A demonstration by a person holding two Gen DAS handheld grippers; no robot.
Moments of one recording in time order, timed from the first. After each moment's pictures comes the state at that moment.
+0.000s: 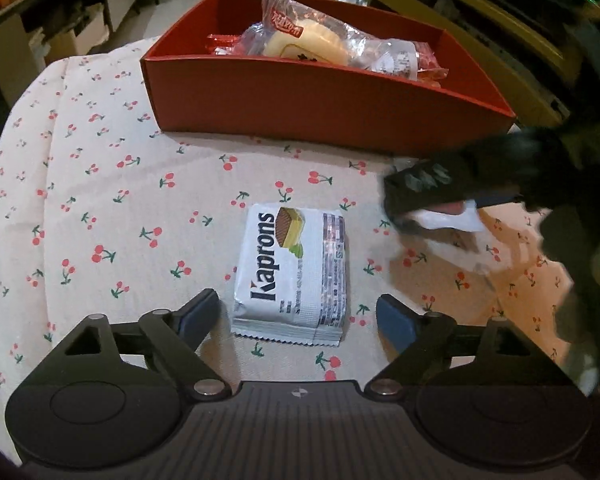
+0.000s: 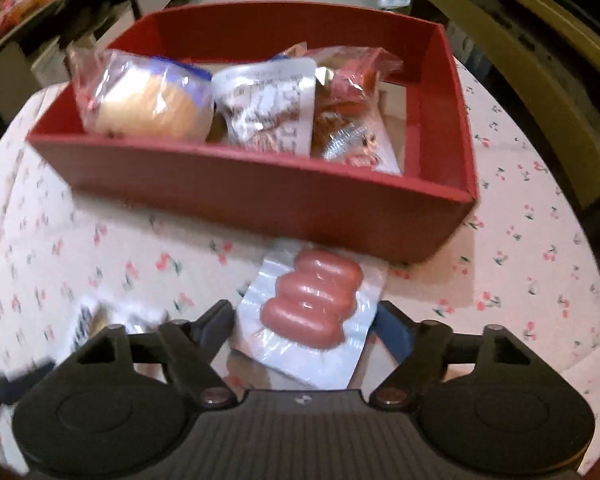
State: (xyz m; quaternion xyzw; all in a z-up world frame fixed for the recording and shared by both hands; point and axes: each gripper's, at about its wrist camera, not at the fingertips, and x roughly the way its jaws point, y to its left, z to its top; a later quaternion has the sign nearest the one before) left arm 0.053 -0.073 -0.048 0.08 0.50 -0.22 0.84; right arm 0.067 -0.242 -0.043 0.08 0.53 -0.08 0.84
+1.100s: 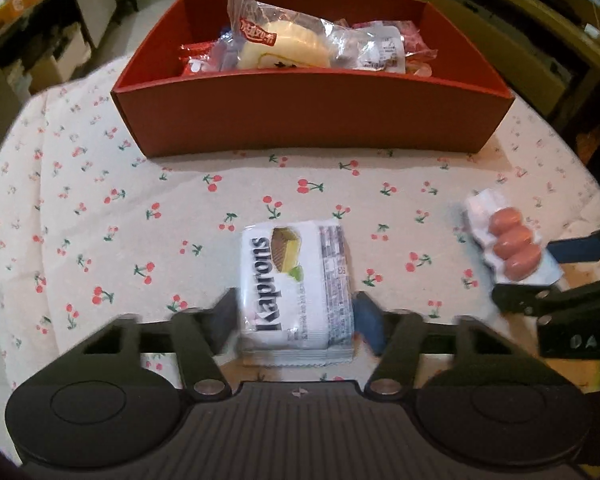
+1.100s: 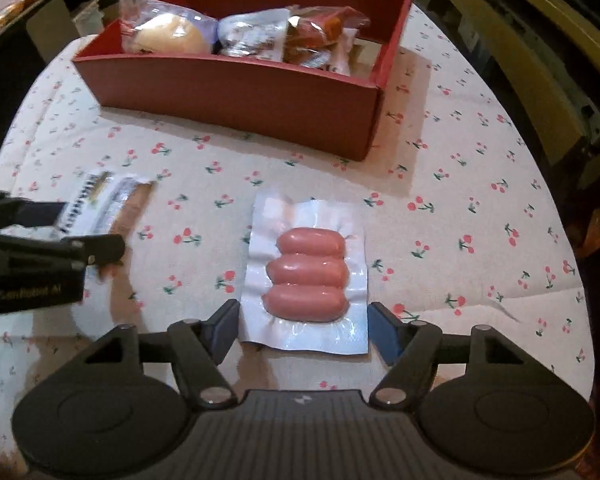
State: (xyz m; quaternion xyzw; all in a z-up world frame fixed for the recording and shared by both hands) left arm 0.062 -0.090 -0.042 0.13 0.51 -0.23 0.82; right arm -0.021 -0.275 -0.038 0.05 0.54 -0.02 0.84
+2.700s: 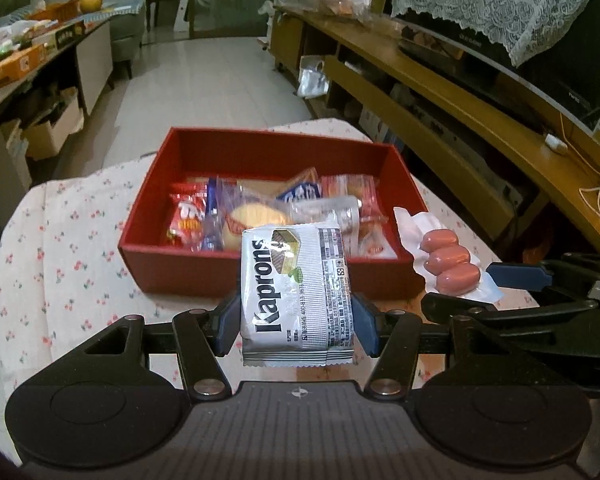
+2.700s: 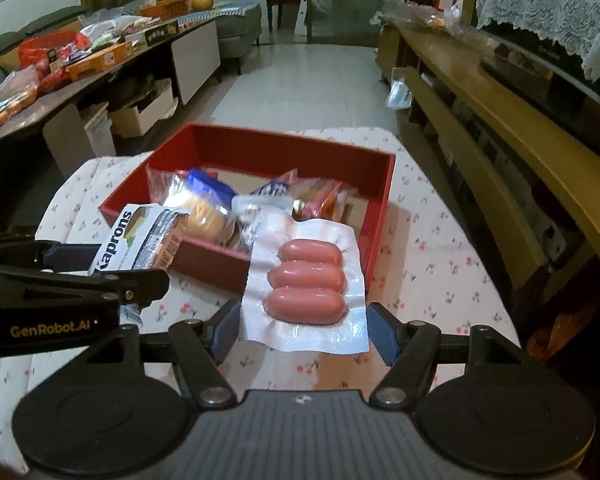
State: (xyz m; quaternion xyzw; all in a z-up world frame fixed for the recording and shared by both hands) left arm 0.080 -0.105 0.039 0.07 0.40 -0.27 0.87; right arm 0.000 -0.273 0.044 0.05 0.40 -0.05 0.91
